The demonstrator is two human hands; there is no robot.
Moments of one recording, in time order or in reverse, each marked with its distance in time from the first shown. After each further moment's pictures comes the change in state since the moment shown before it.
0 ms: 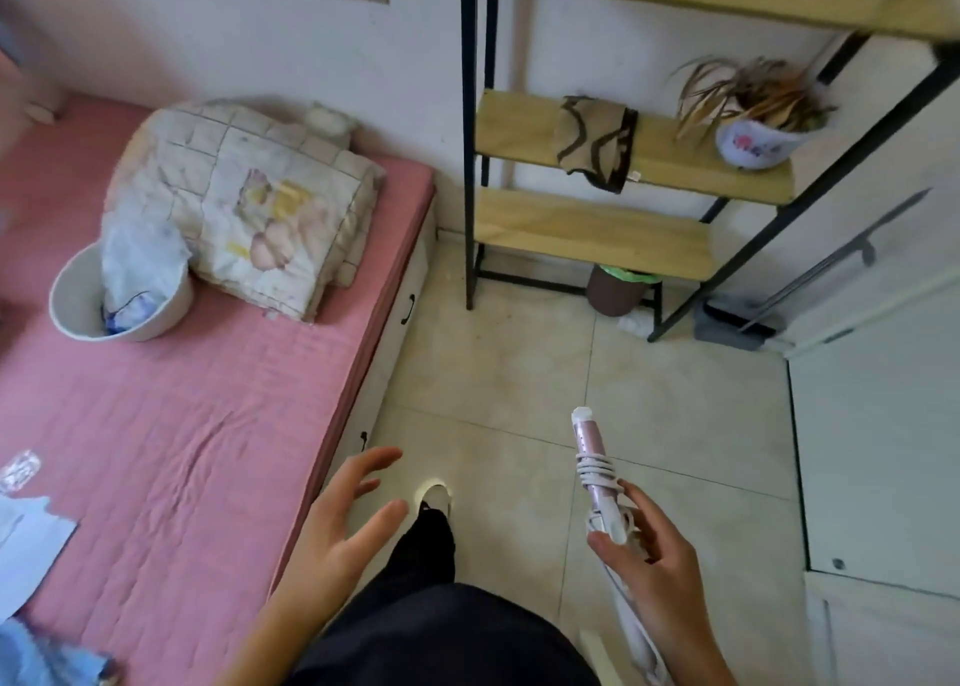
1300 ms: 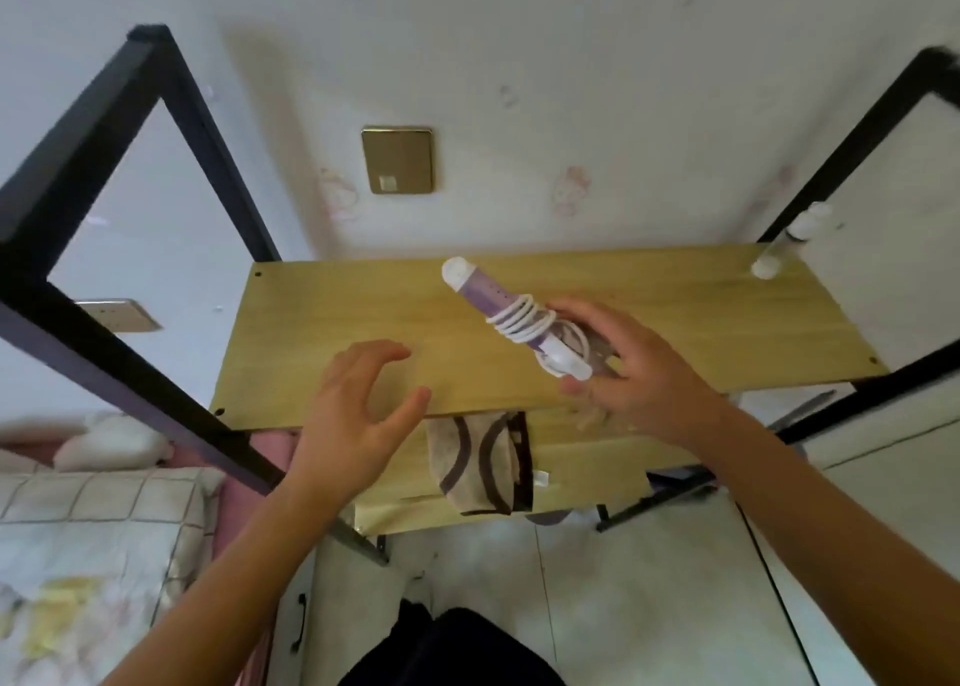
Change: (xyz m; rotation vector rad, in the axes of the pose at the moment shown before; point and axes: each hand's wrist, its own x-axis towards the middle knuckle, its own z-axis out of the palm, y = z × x) left_hand 0.738 0.344 0.073 0.343 -0.060 0.497; right_hand 0.621 -0.501 -0.127 -0.454 -0.126 -0.642
